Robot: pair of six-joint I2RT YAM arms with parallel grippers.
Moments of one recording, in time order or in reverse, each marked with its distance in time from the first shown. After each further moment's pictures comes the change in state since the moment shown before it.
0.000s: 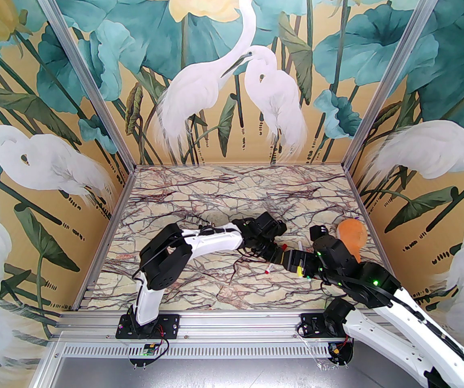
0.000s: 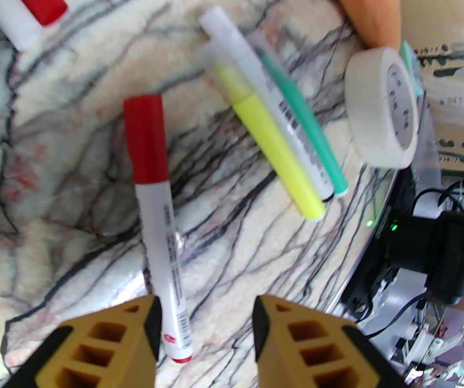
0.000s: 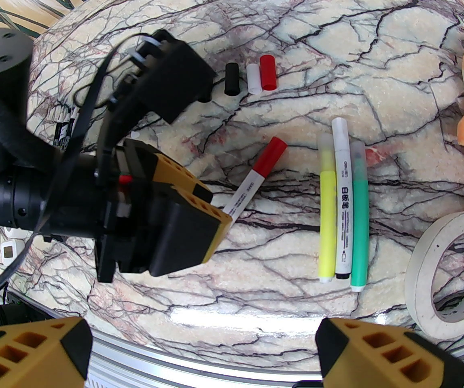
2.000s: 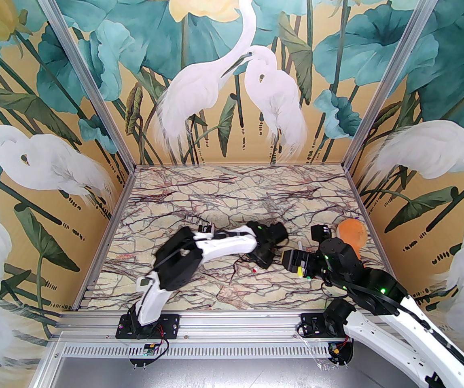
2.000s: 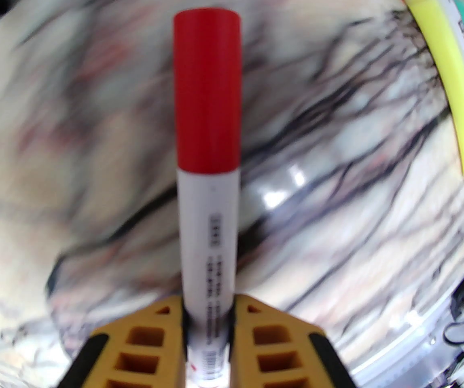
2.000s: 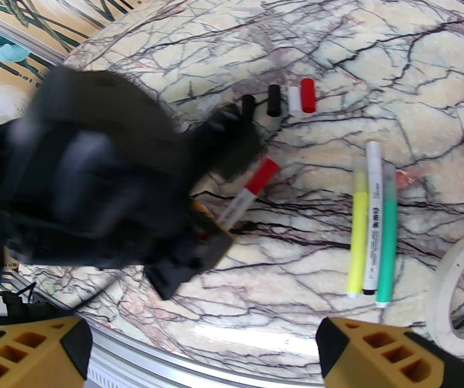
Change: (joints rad) left arm -0.046 -0.021 0.047 -0.329 -0.342 -0.021; right arm -0.004 -0.079 -0.044 0.116 -0.050 -0.005
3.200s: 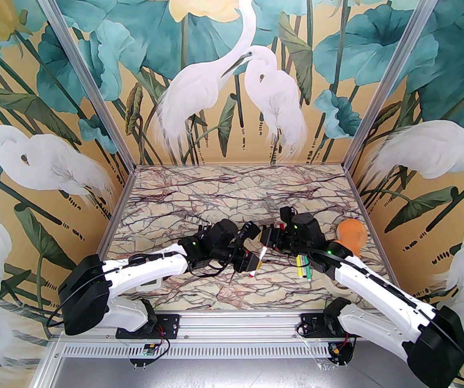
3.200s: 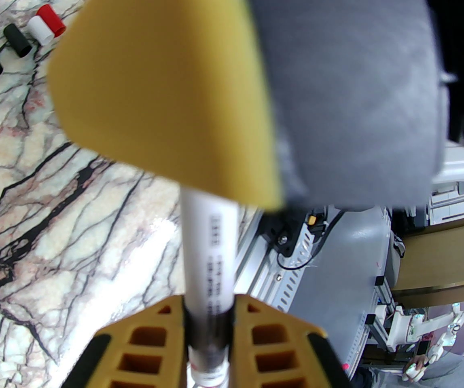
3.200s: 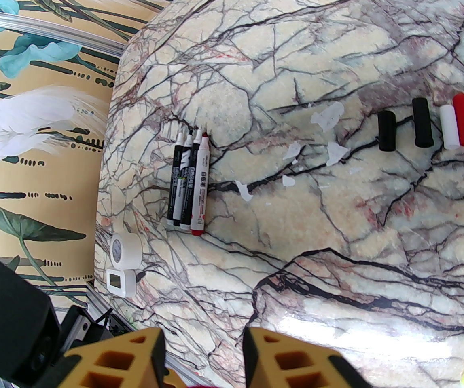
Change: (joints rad) left arm 0.093 -0.618 -0.645 0.660 0.468 -0.072; right arm -0.124 0.455 -0.081 0.653 -0.354 0.083
